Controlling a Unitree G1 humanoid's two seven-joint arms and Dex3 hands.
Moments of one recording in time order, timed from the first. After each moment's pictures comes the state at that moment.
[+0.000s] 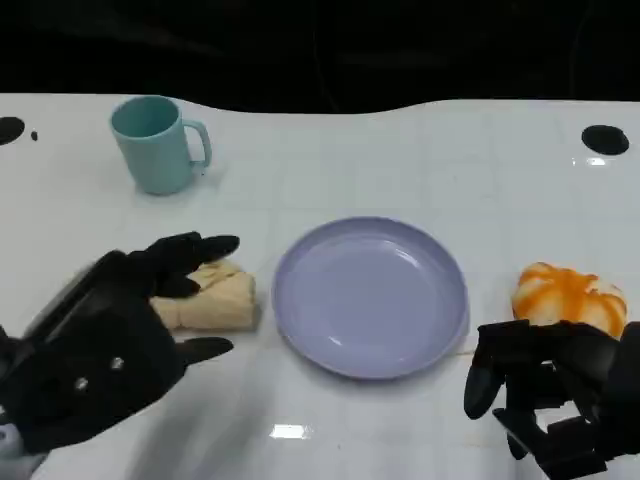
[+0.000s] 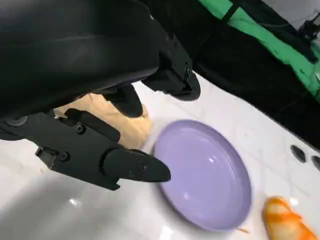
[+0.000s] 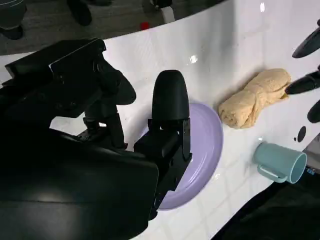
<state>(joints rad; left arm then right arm) -0.05 0.52 -0.17 -0.41 0.25 0.32 -0.27 0.10 -0.42 0.13 -0.56 0.04 0.52 0.45</state>
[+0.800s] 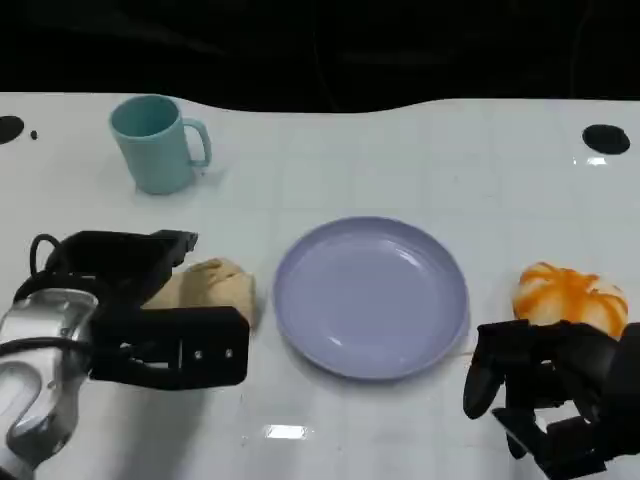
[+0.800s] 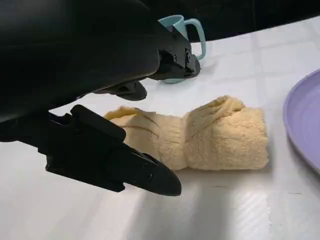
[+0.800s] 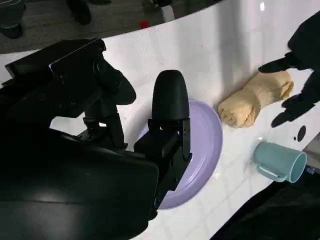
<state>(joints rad) -0.42 0.50 -0.46 0.21 0.81 0.22 -0.31 0.10 -0.42 0.13 -0.57 0.03 0.52 0.45</state>
